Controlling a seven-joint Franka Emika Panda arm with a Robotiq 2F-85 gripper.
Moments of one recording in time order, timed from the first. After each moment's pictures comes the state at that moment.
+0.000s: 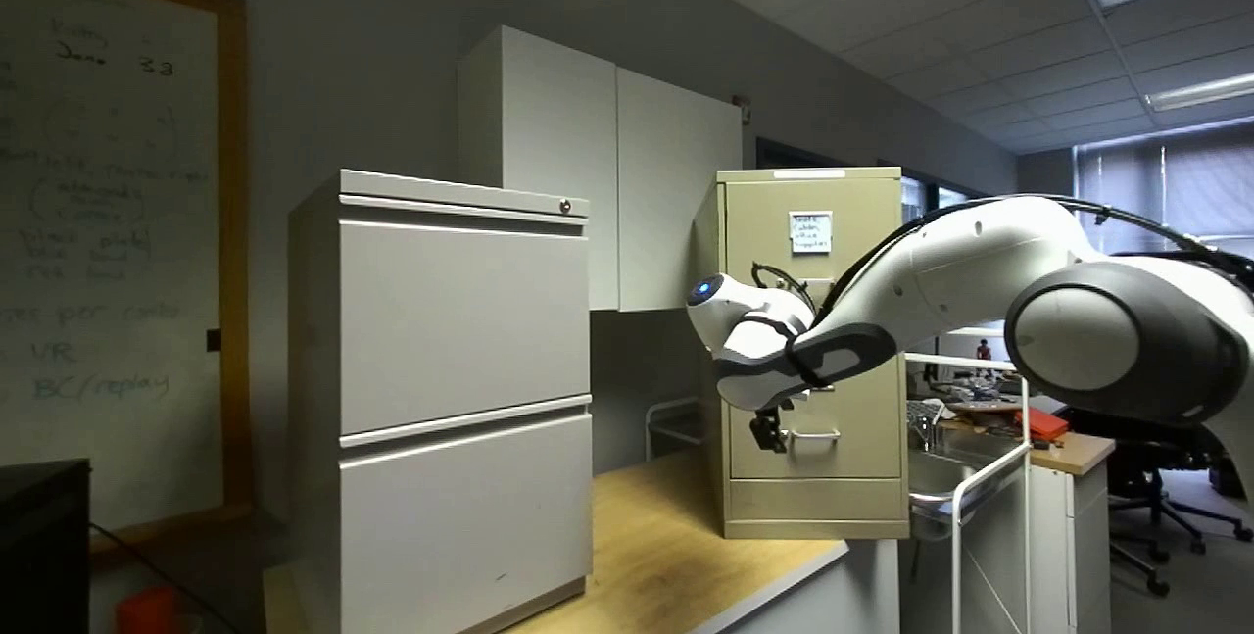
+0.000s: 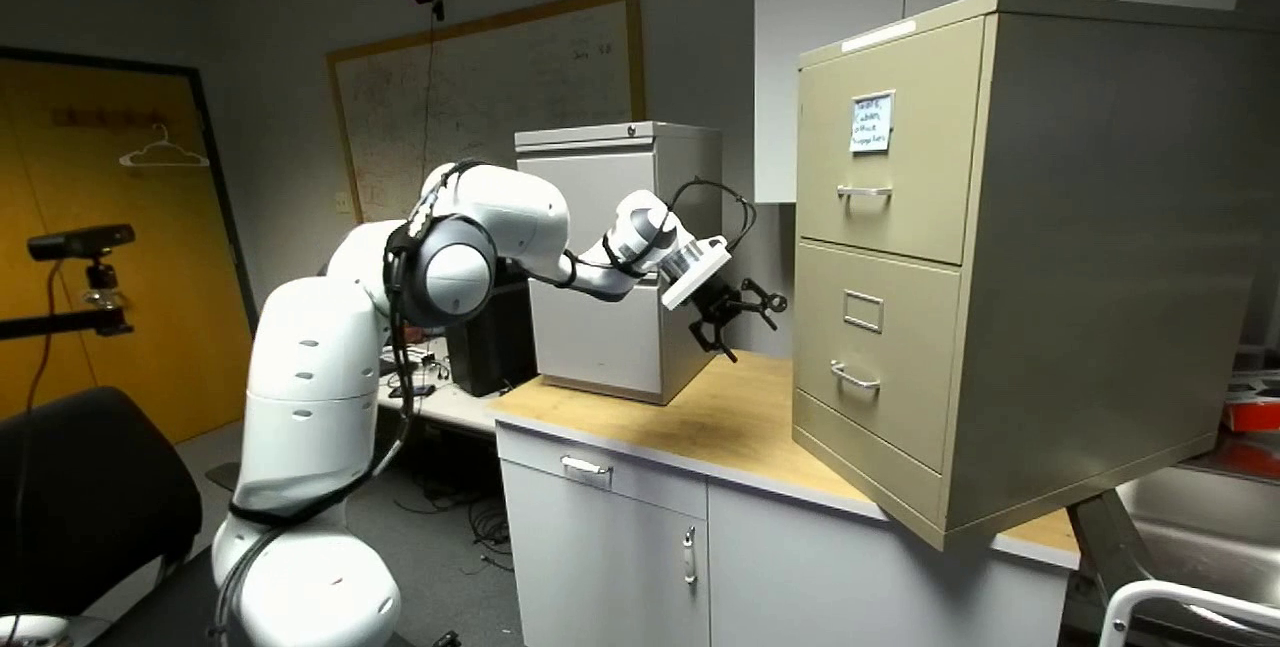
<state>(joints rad) -0.08 0.25 -0.04 -1.58 -0.77 1.96 -0.27</state>
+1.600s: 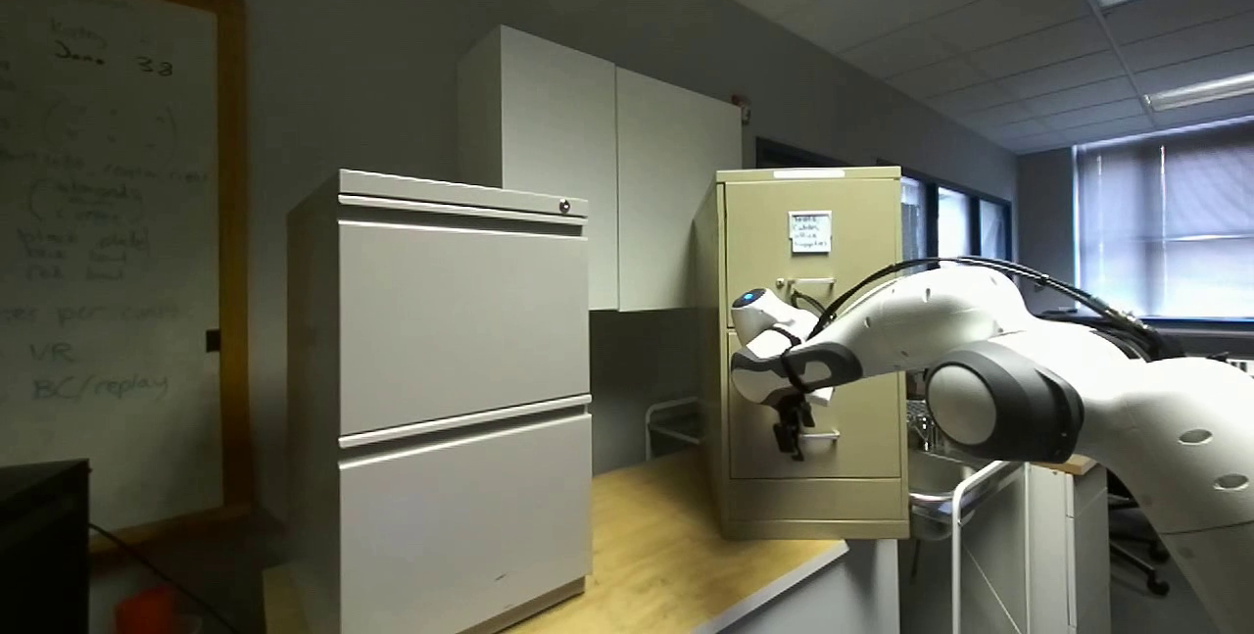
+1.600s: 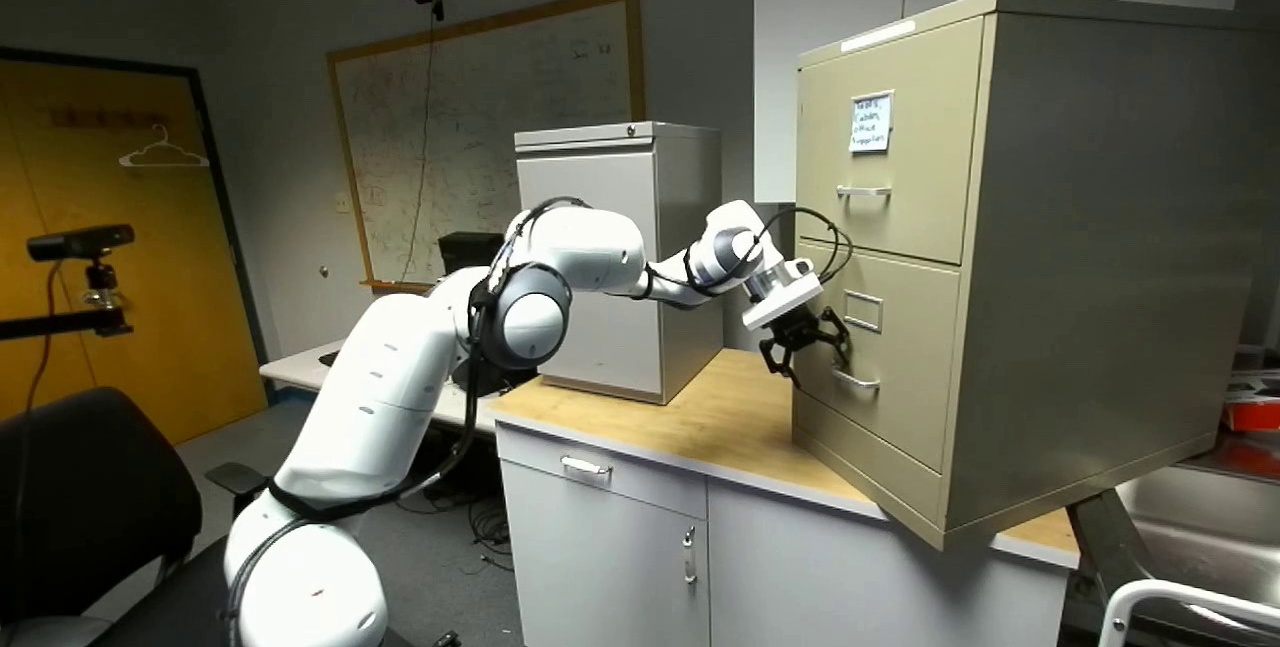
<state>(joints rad) -0.22 0.56 -0.12 -1.20 -0.49 1.97 -0.50</state>
